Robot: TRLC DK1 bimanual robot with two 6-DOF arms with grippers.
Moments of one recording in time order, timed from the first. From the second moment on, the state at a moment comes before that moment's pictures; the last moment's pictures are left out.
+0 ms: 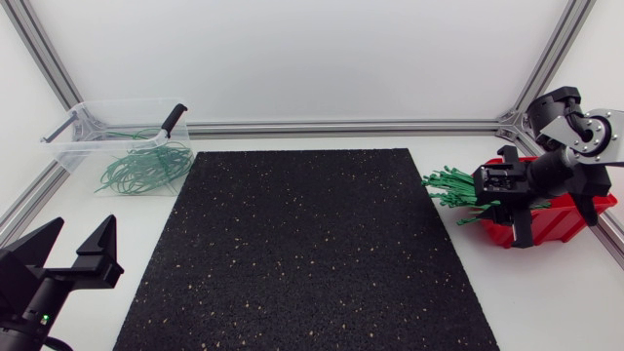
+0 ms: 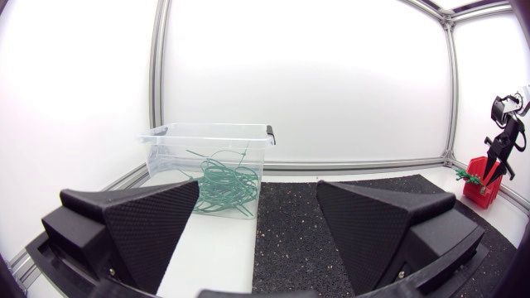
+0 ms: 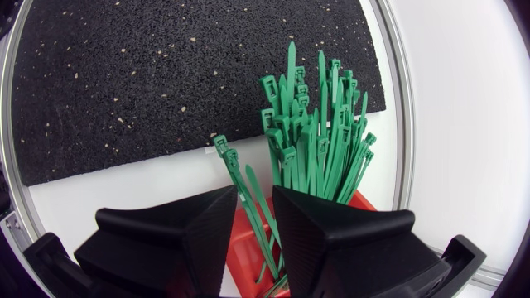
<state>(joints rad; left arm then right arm) 0.02 0.06 0.02 -0.01 -0.02 -0.03 -0.13 1.51 0.95 -0.62 -0.07 -1.52</state>
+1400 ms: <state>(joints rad) 0.02 0.06 0.02 -0.01 -0.02 -0.03 -0.13 1.56 0.93 -0.56 -0.06 -1.52</state>
